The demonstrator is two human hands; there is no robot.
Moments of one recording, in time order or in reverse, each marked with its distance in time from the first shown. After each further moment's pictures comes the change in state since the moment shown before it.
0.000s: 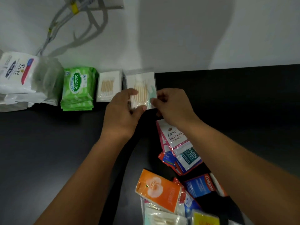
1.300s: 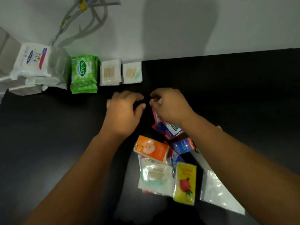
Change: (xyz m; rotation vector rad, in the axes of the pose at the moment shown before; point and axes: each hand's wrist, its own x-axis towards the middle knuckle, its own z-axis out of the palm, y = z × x) left_hand -0.068 0.025 -0.028 0.318 -0.087 0.255; right_hand -0.080 -0.022 -0.021 -0.513 -0.120 -0.110
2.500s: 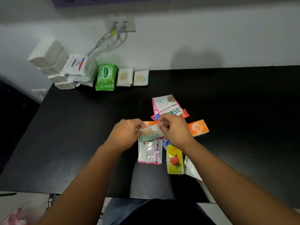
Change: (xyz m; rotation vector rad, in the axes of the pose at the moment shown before) left_hand -0.110 0.055 -0.036 -0.040 -0.341 -0.235; right_hand -0.140 0.011 -0.001 0.317 0.031 -0.003
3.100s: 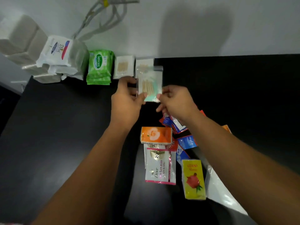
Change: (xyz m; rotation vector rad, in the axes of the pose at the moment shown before) left_hand 0.105 -0.017 -0.012 -0.585 0.471 -0.077; right_hand 0.124 -0.014 0.024 0.422 -0.004 0.196
